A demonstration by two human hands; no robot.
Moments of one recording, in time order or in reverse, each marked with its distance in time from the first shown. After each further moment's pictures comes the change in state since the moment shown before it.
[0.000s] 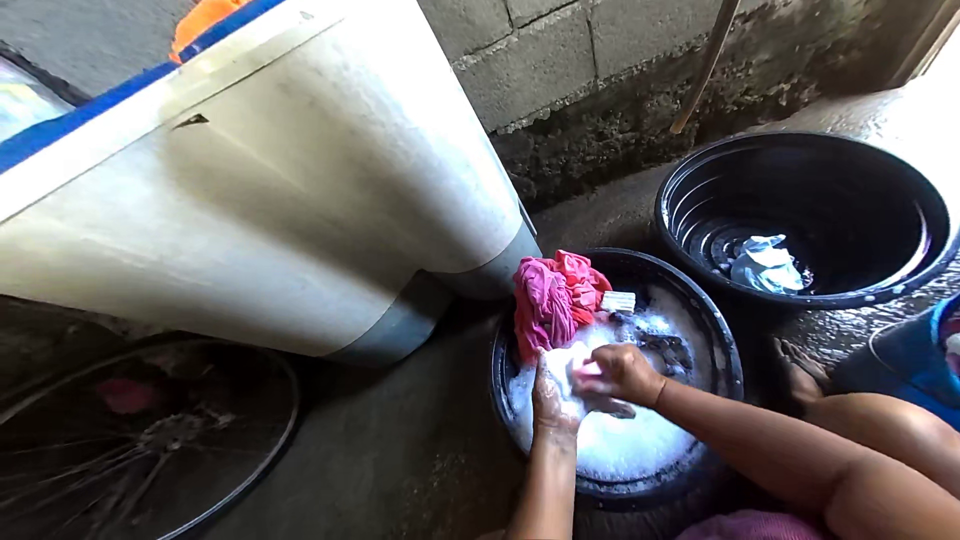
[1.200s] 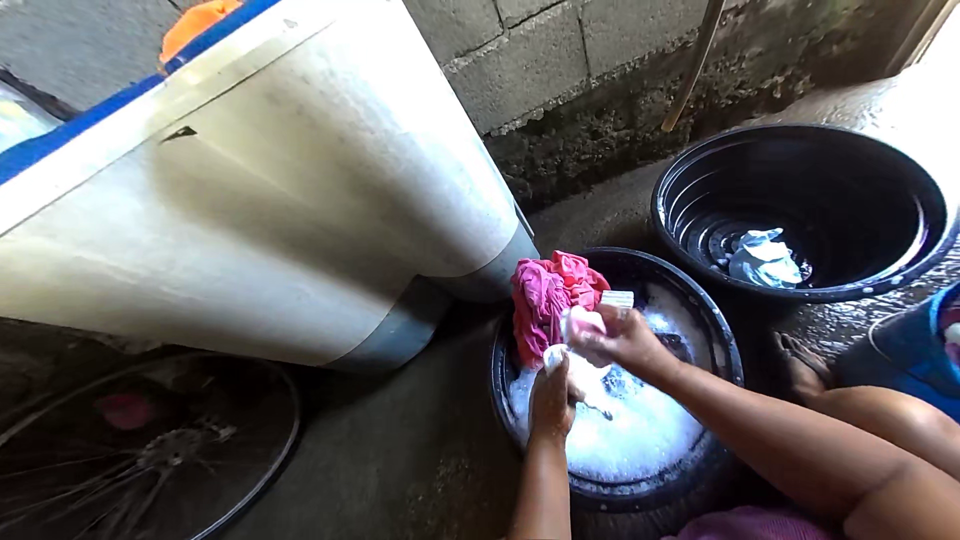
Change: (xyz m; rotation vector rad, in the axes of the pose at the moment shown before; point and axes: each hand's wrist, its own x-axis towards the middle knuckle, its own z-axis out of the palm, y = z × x) left_hand 0.003 0.006 0.002 0.495 0.170 -0.041; right_hand 0.049 -0.057 -0.055 0.613 0.152 0.286
